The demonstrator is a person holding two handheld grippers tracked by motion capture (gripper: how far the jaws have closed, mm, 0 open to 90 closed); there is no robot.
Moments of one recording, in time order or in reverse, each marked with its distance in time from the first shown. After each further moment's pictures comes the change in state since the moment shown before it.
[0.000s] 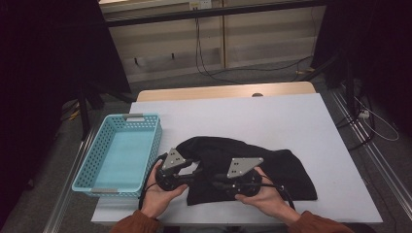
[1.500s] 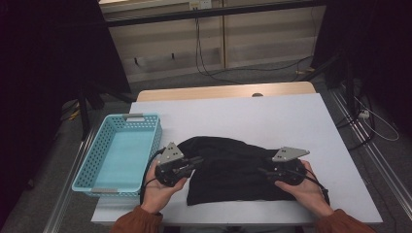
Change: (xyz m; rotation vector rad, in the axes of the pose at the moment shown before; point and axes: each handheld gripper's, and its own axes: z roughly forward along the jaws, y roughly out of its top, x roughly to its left) left arm 0.001 0.023 -0.016 -0.115 -0.055 -0.019; right arm -0.063 -0.071 -0.069 0.129 -0.342 0.193
